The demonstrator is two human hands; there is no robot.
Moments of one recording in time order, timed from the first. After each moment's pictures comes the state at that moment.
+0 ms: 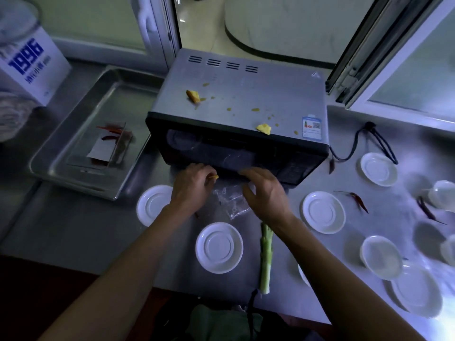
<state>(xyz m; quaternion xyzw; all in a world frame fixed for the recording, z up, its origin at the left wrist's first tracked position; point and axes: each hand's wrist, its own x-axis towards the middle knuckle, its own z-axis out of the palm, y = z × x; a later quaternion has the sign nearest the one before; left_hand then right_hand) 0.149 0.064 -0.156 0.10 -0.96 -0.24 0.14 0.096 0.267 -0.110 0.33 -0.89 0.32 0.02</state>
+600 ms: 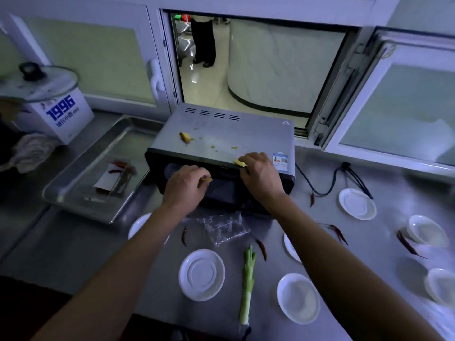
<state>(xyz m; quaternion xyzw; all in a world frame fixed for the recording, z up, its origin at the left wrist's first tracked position) 0.137 0.100 -0.058 0.07 -0.95 -0.19 0.23 0.019 0.285 -0.039 0.37 -0.90 0.22 0.12</state>
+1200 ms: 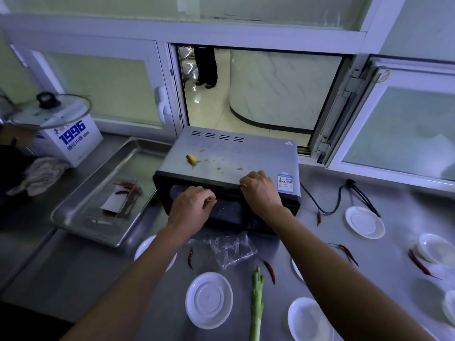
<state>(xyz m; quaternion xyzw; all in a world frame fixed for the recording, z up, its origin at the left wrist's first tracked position) 0.137 0.091 -0.050 0.07 -0.96 -0.20 0.19 0.004 0.263 -0.041 0.36 -0.92 0.10 0.09</state>
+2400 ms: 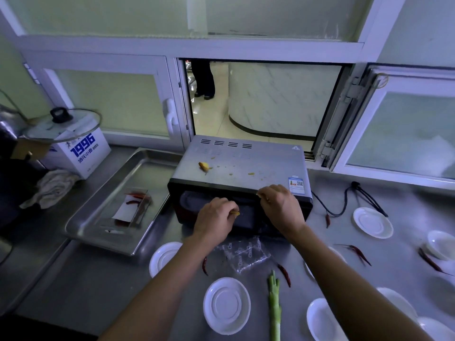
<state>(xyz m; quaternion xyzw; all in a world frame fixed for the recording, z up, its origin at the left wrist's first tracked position) 0.141 0.104 -0.059 0.03 -0.96 -0.22 0.17 0.045 0.283 -0.038 0.33 -0.90 0.24 0.16</state>
